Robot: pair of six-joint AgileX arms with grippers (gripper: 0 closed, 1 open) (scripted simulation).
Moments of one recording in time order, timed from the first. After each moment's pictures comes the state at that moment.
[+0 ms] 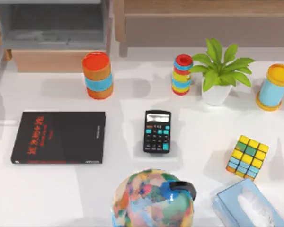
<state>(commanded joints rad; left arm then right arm) 0.32 2.49 2.58 -1.50 0.02 0.31 0.00 0.00 0.00 0.00 0.00 0.00</state>
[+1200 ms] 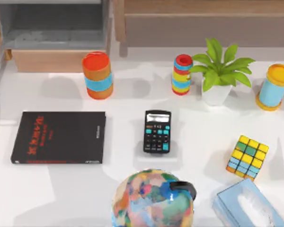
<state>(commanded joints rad) 0.33 2.64 2.62 -1.45 0.04 0.33 0.00 0.00 0.00 0.00 0.00 0.00</state>
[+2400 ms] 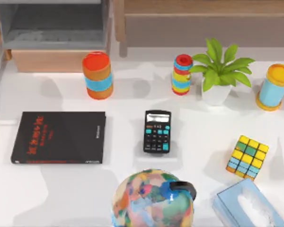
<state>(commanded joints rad) 0.33 2.65 2.45 -1.27 0.04 0.32 0.00 0.00 0.00 0.00 0.00 0.00</state>
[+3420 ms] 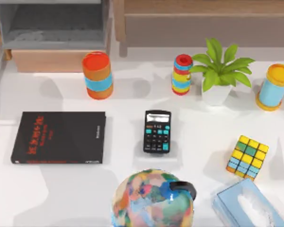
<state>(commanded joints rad) 0.33 2.65 2.45 -1.27 0.04 0.33 0.00 0.00 0.00 0.00 0.00 0.00</state>
